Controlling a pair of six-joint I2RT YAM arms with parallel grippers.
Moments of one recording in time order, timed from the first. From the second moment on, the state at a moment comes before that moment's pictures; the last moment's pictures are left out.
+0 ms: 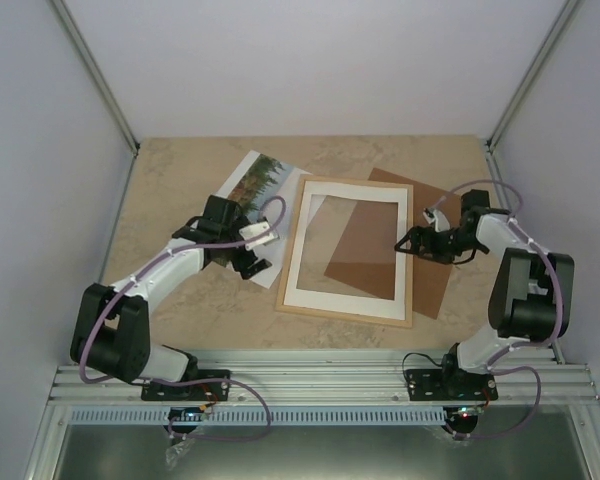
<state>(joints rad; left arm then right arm) -0.35 1.40 0.84 -0.42 0.36 0.83 -0.13 1.65 1.00 -0.79 -0.70 -0.13</state>
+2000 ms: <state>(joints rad) 0.39 1.96 1.18 -0.50 0.73 0.13 0.82 2.46 1.93 -0.34 -0.28 -0.18</state>
